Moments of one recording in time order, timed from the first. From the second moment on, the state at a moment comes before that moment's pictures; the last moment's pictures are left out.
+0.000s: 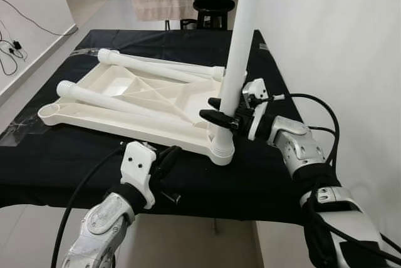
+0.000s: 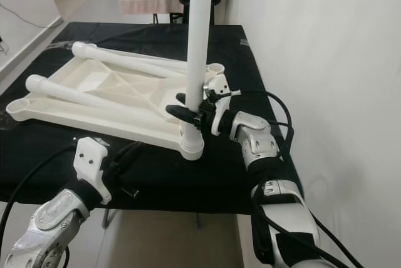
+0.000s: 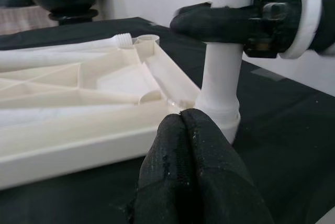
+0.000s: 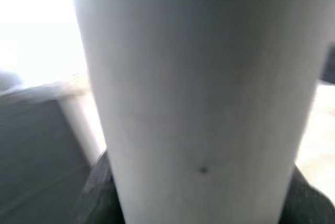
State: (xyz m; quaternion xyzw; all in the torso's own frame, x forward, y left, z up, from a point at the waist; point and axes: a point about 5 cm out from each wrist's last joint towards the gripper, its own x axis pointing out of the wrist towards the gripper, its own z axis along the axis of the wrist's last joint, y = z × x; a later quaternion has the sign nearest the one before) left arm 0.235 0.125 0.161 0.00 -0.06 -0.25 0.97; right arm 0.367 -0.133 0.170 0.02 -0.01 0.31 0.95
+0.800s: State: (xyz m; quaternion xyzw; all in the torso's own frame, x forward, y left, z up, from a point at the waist) left arm 0.237 0.124 0.163 0.01 -0.06 -0.25 0.97; right arm 0.372 -0.114 0.173 0.04 0.03 0.35 0.94
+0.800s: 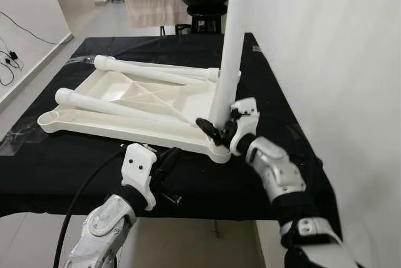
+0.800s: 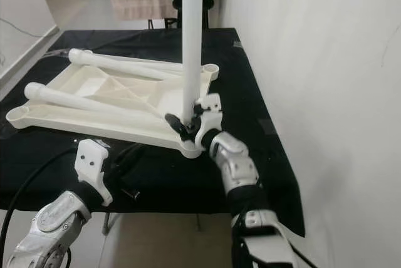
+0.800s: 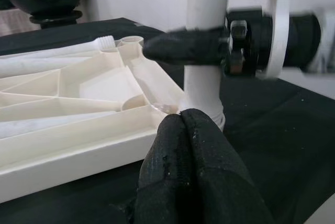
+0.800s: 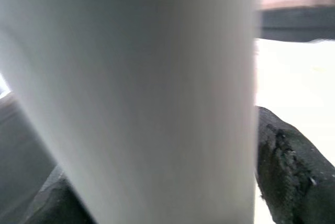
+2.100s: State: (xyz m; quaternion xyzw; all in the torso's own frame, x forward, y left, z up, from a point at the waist) left arm 0.234 0.125 0.160 0.01 -0.05 -0.25 0.97; right arm 0.359 -0.099 0.166 -0.01 0.00 0.19 0.98
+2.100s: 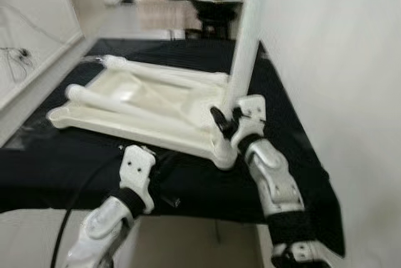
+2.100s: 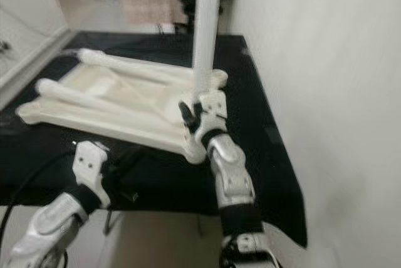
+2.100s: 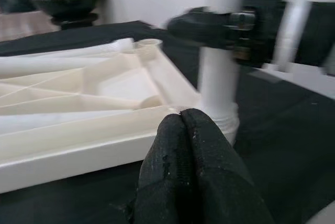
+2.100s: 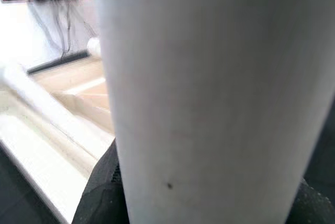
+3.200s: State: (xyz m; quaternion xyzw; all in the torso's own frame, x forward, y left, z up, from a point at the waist) left arm 0.239 0.125 0.164 0.01 -0.06 -0.24 0.97; right arm 0.386 -0.142 0.207 -0.02 0.03 0.48 0.88
